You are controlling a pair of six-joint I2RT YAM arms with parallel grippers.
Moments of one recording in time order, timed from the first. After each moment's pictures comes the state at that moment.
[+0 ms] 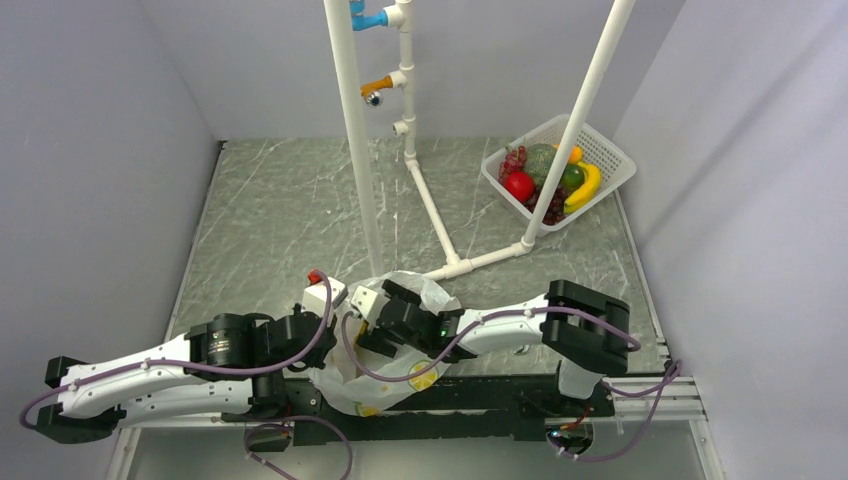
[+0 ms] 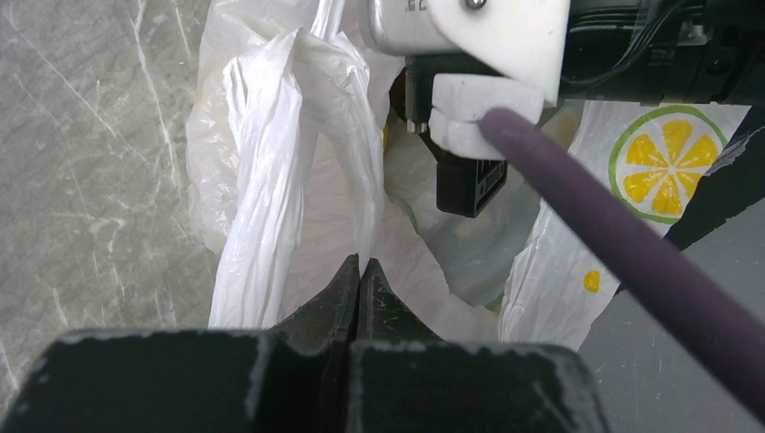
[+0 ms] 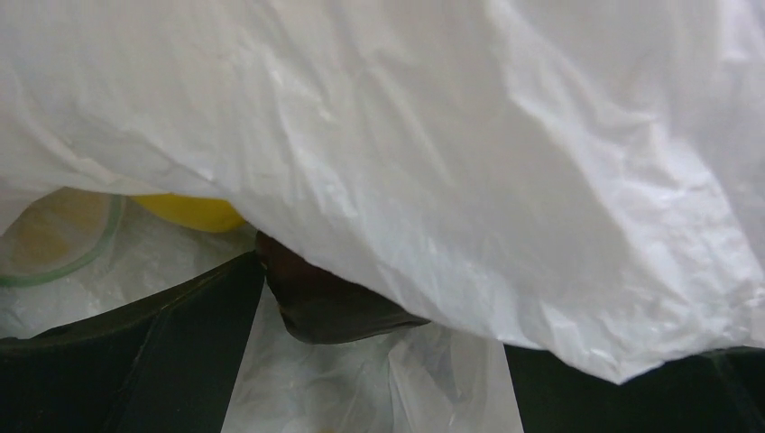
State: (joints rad) left arm -1.32 0.60 0.76 -1.06 -0.44 -0.70; right arm 1.29 1.69 0.82 0.21 0.32 -0.13
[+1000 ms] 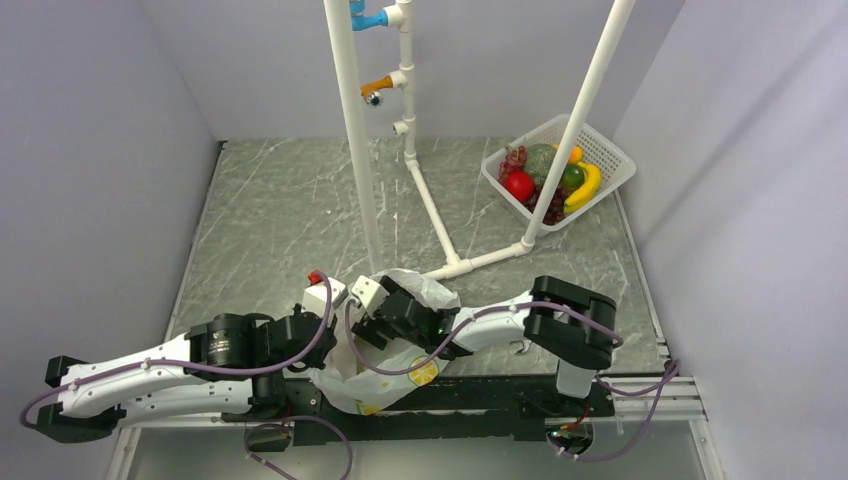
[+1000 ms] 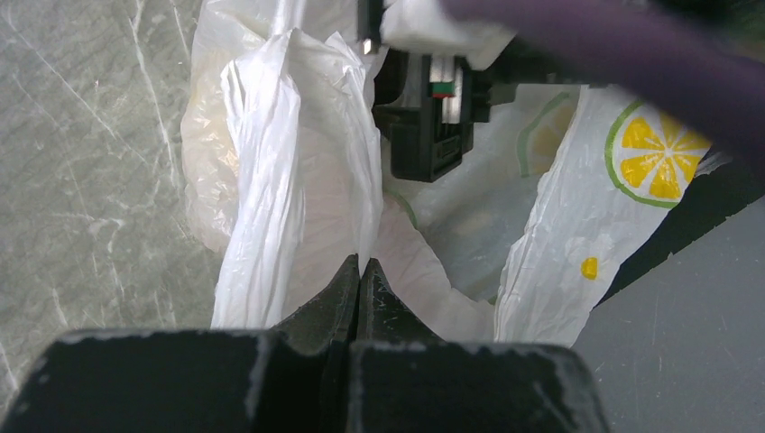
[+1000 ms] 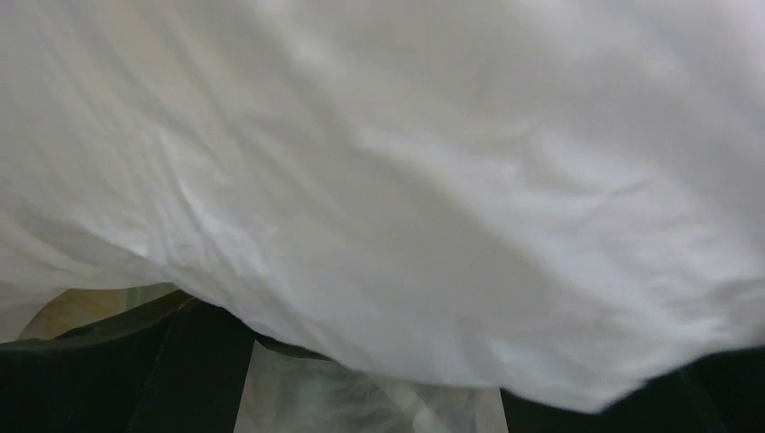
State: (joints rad) left arm -1.33 0.60 0.76 -1.06 -0.44 -0.70; right arm 1.25 1.79 0.81 0.45 0.29 -0.06
